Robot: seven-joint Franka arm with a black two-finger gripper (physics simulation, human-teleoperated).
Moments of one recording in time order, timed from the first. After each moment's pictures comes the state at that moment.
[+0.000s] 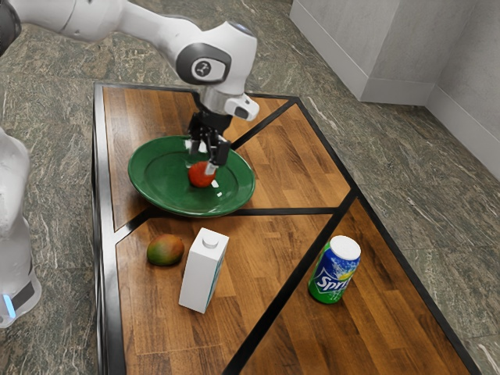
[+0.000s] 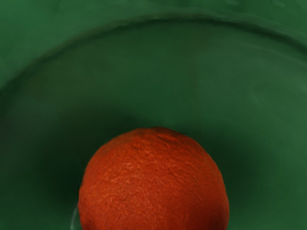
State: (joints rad) arm -0.06 -0.28 0.26 -2.22 0.02 1.82 -0.07
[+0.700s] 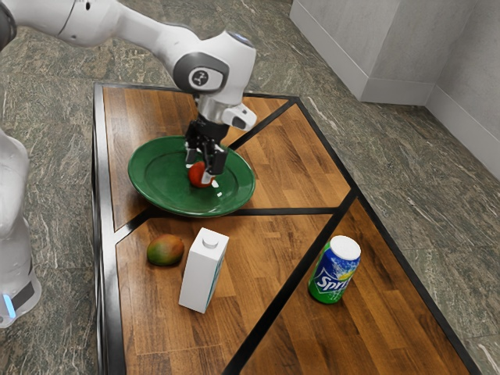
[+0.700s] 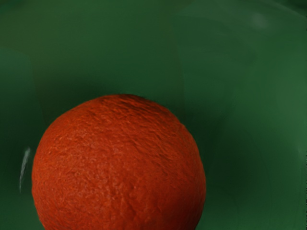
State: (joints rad) arm -0.05 -0.30 0.22 -2.27 0.02 1.85 -0.09
